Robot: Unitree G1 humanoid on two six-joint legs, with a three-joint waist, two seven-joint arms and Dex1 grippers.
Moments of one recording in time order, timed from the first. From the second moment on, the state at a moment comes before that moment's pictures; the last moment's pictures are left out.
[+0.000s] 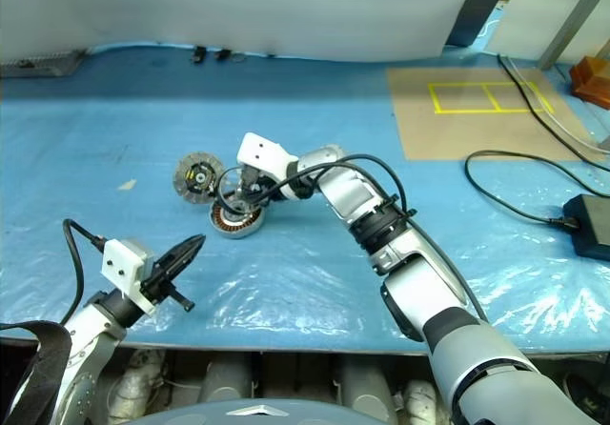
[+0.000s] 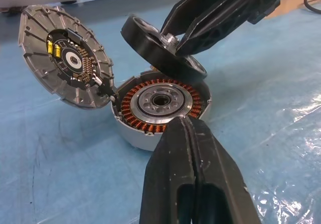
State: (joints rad) left arm 0.35 0.40 0.15 -0.47 -0.33 0.10 -0.57; right arm -0.97 -0.16 0.48 0.38 -0.01 0.50 0.97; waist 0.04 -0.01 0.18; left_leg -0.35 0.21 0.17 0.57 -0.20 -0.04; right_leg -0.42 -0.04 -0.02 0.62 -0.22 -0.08
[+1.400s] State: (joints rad) left arm 0.29 0.43 0.17 -0.40 -0.31 0.07 -0.57; right arm -1.00 -0.06 0.42 0.55 -0.06 0.38 1.00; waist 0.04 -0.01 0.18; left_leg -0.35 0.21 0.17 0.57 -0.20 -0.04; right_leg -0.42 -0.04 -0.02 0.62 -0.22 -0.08
